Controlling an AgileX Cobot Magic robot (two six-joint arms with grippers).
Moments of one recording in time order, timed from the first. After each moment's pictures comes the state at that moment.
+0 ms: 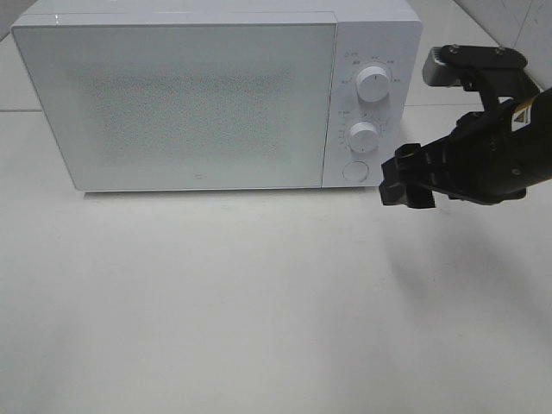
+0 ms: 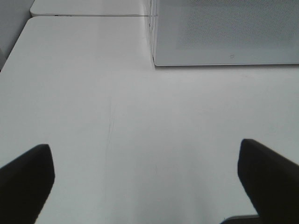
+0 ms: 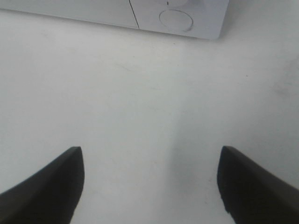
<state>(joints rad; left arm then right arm) -0.03 0.00 -0.52 -0.05 1.08 0.01 0.37 1.36 -0.74 0.05 0.34 0.13</state>
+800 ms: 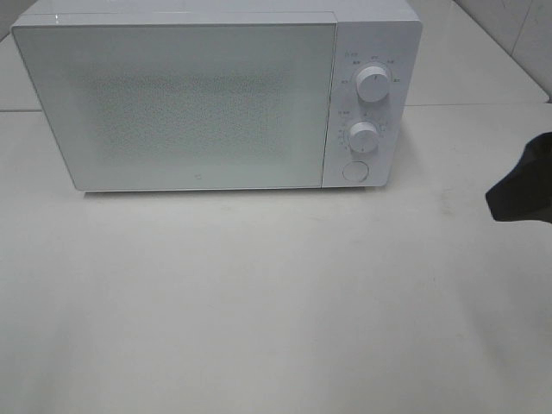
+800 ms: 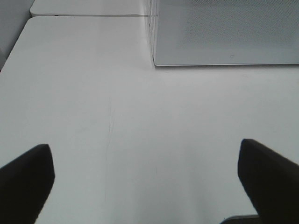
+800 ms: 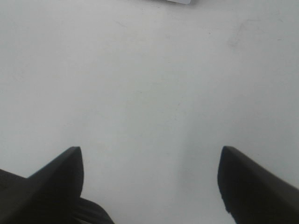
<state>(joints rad) -0.03 0.00 -0.52 -0.05 1.08 0.01 0.37 0.91 -0.75 -0.01 0.81 0.13</state>
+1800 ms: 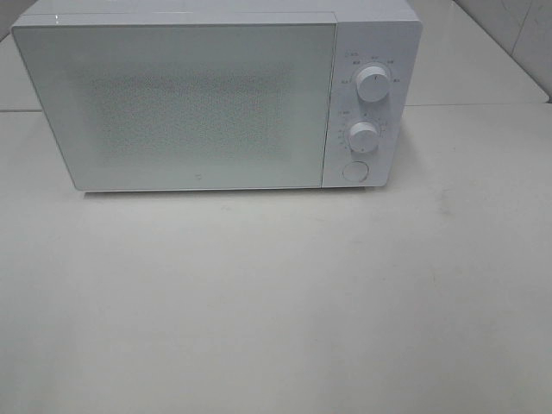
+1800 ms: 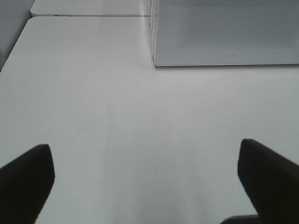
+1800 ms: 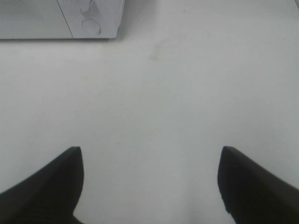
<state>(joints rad) -0.03 0.00 -0.52 -0.05 1.08 0.01 0.10 0.13 -0.50 -0.02 1.00 0.10</state>
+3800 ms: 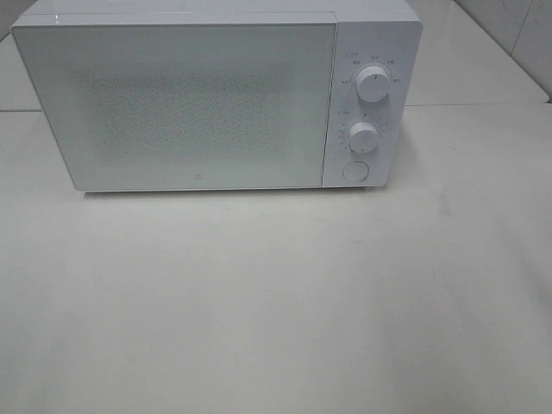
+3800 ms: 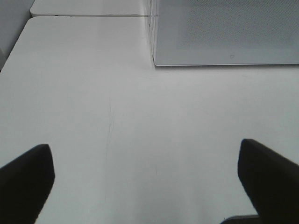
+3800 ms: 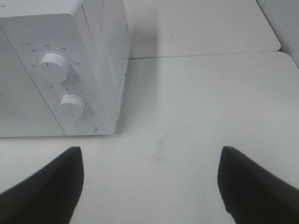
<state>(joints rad) -0.03 0.00 -0.52 -0.05 1.08 0.01 0.06 0.75 -0.52 0.00 0.23 0.09</state>
